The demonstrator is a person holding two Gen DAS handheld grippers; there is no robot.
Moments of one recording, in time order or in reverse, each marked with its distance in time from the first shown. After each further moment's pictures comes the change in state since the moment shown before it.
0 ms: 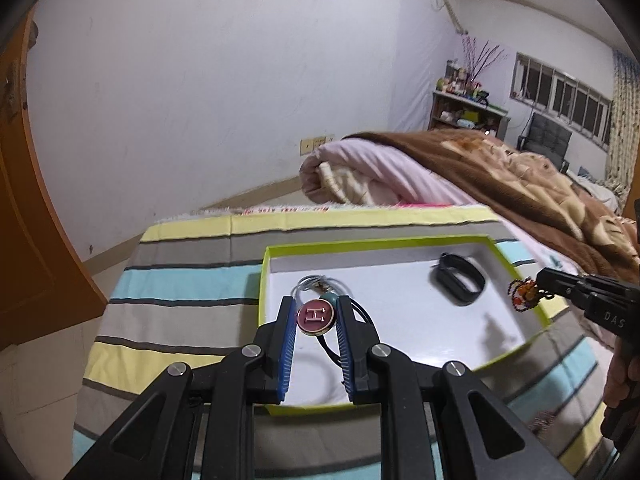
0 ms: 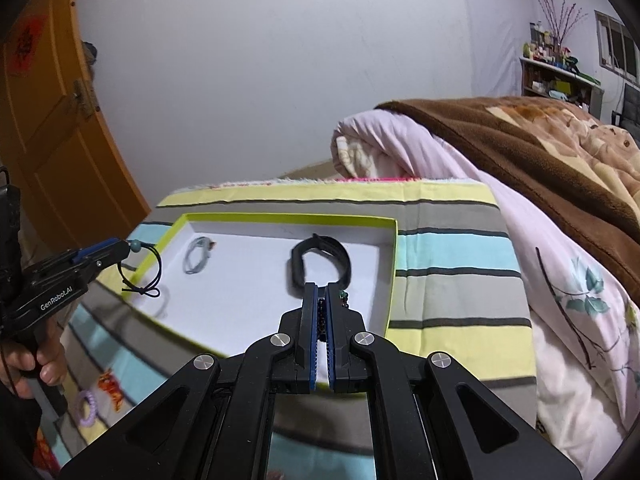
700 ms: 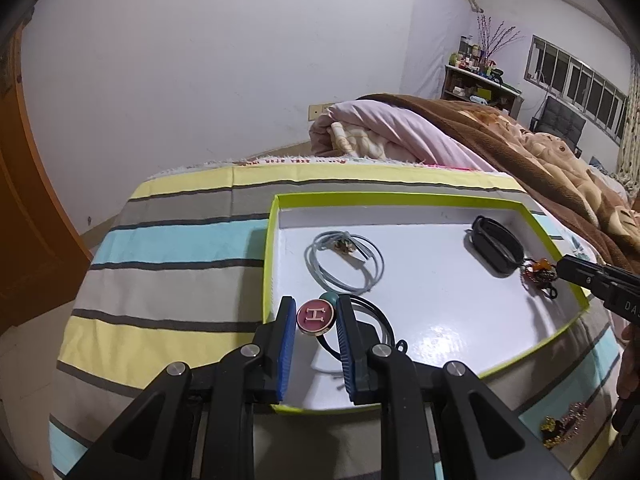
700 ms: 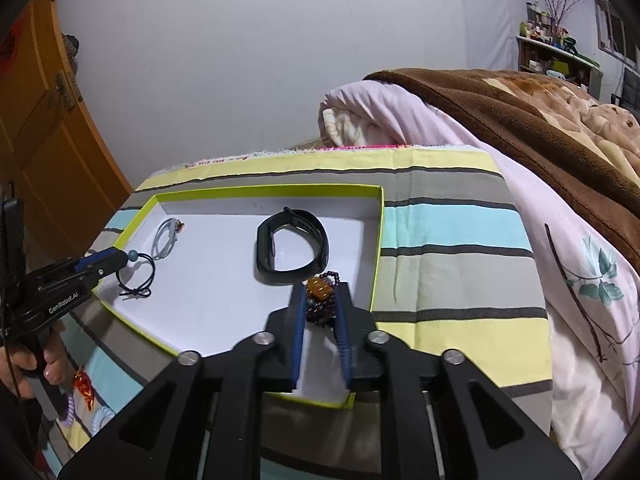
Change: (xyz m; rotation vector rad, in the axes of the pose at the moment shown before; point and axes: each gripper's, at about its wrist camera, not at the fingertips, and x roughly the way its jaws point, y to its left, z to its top) left arm 0.038 0.009 -0.019 -0.026 0.105 0.005; right arm 0.019 -0.016 -0.008 0.025 0.057 -0.008
